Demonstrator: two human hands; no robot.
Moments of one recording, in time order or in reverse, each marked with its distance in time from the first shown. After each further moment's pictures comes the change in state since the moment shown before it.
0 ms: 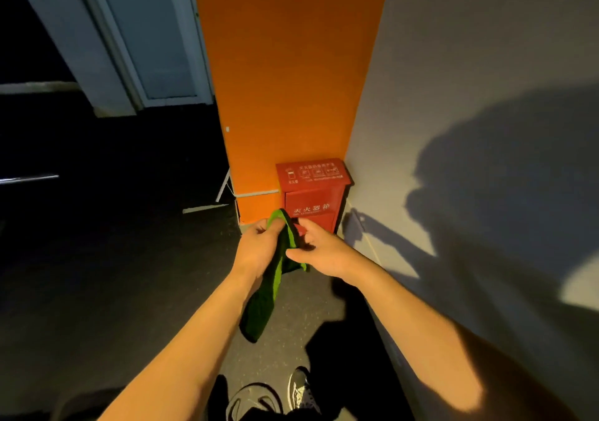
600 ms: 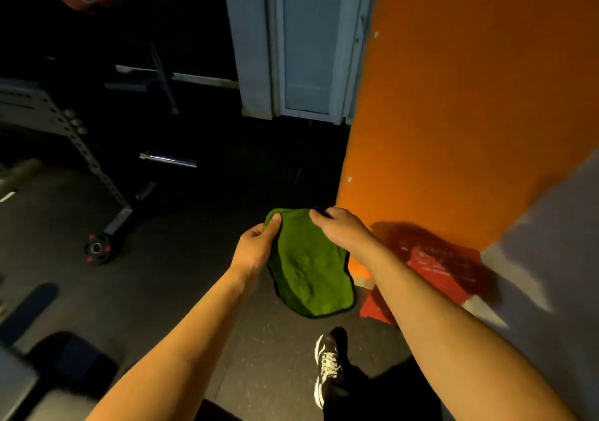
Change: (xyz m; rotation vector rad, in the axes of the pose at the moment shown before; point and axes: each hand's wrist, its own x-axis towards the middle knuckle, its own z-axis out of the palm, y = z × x) left_hand 0.198 0.056 -0.189 -0.288 0.411 -0.037; right_hand 0.314 -0.194 0.020 -0.257 -0.152 -0.194
